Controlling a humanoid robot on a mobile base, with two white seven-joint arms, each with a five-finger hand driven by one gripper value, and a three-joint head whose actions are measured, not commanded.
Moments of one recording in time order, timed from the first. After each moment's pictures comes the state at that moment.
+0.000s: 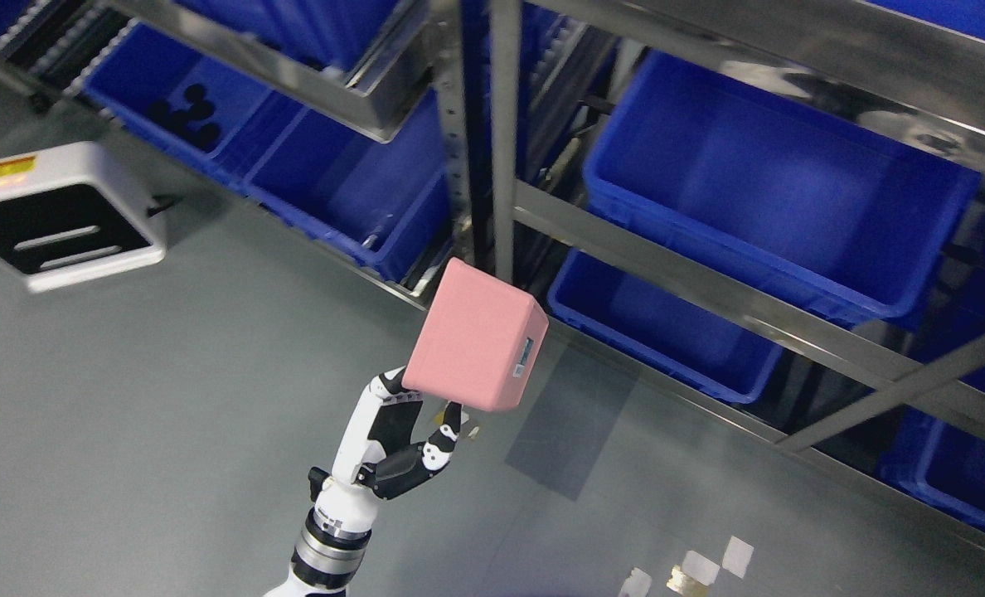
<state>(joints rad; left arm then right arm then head) 0.16 0.00 -0.24 -1.55 0.39 -0.76 -0.60 0.00 0.00 -0.05 0.00 0.00 -0.05 0.00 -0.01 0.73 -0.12</state>
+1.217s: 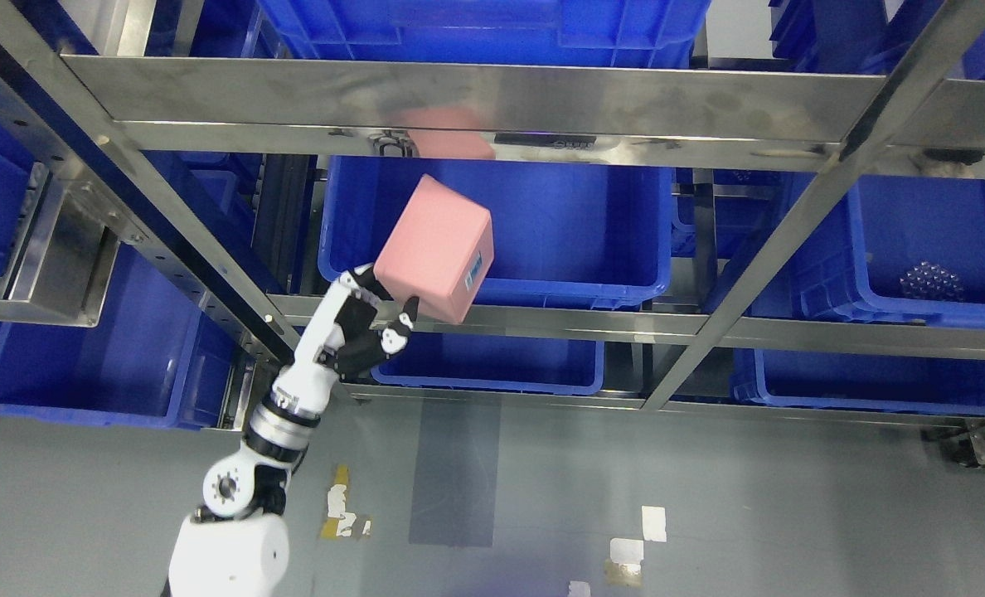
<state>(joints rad) -0.22 0.04 -0.05 -1.29 0.29 -0.52 -0.67 0.00 0.00 -0.05 0.00 0.00 -0.05 0.00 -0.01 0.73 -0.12</state>
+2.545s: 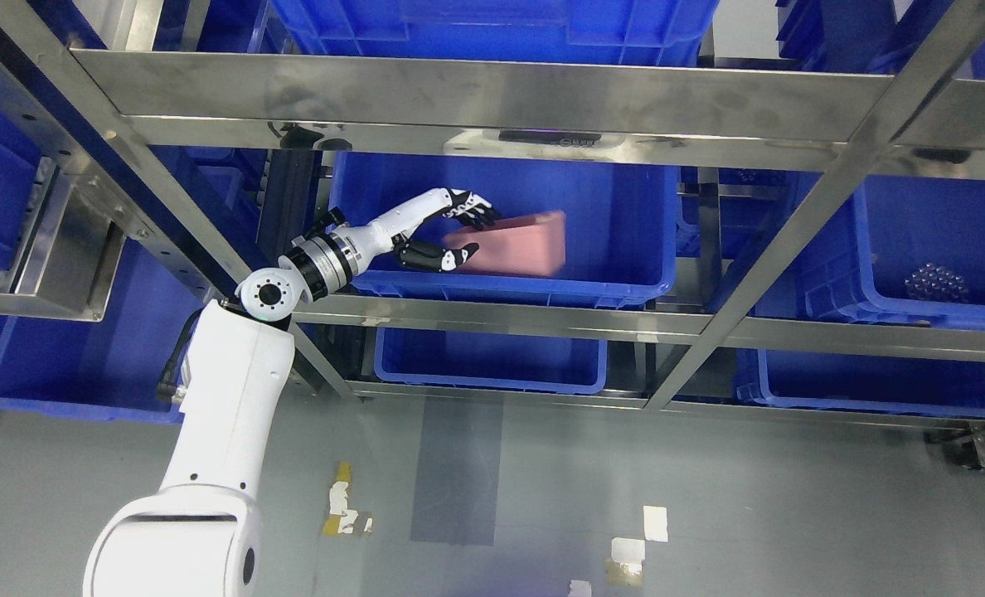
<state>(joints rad) -0.79 0.01 -0.07 -0.72 -0.50 -0.56 -0.71 0.00 0.00 -0.05 0.00 0.00 -0.05 0.00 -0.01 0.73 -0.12</state>
